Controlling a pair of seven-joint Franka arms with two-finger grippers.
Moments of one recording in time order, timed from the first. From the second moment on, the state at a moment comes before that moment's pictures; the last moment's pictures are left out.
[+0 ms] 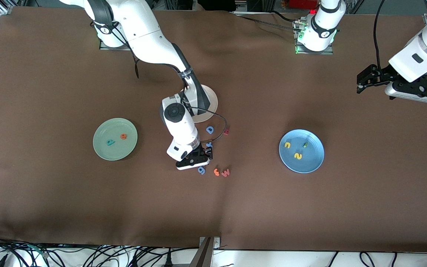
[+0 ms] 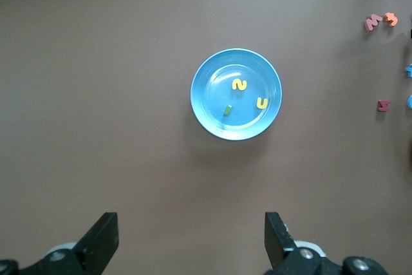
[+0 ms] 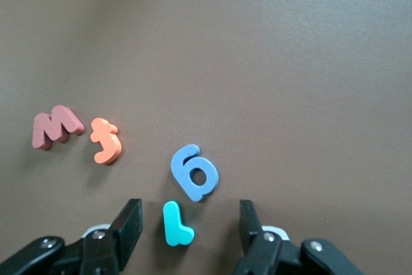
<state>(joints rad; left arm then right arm) 0.03 -0.05 -0.12 -1.70 0.00 1.65 0.10 0.88 1.02 -0.34 -1.33 0.43 2.65 0.21</state>
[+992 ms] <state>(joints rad) 0.04 -0.04 -0.12 -1.70 0.00 1.65 0.10 0.89 1.01 -0.35 -1.34 0.40 2.67 0.21</state>
